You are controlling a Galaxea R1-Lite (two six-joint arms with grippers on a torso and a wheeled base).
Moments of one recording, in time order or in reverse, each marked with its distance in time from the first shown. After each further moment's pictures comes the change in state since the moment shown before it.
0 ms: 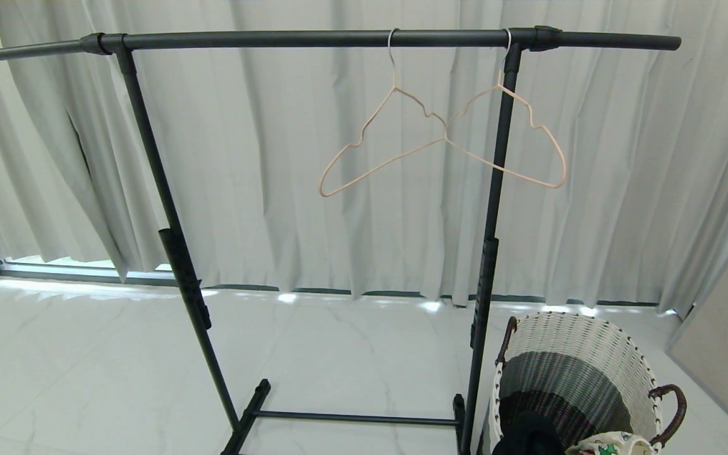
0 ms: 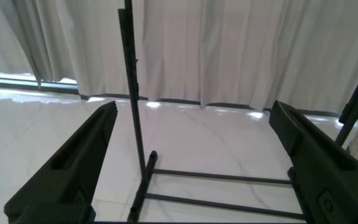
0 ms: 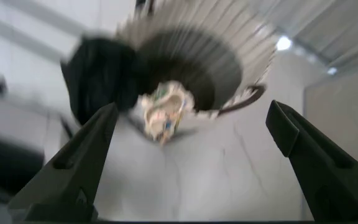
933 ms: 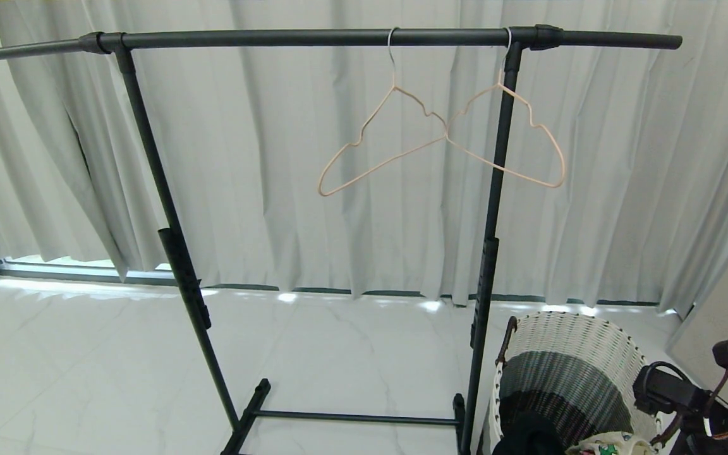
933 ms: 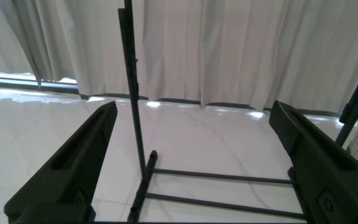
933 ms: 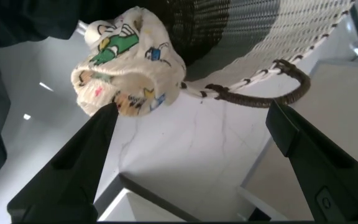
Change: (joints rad) left arm 0.000 0.000 0.000 0.000 0.000 0.000; right arm -0.218 0.887 0.084 -0.601 0.024 -0.491
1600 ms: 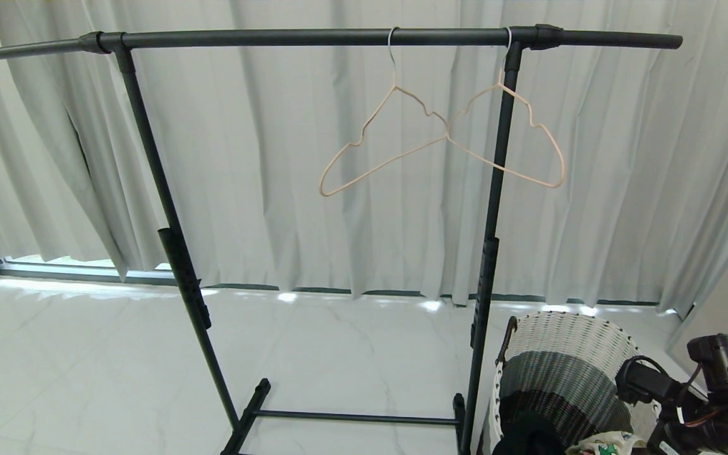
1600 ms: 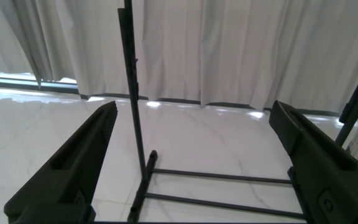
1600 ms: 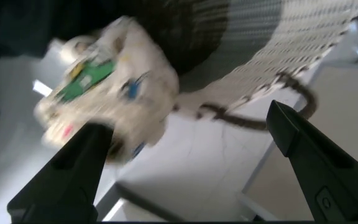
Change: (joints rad) left arm 0.000 0.000 0.000 0.000 0.000 0.000; right arm -0.006 0.189 -0.031 -0.188 -0.001 0.001
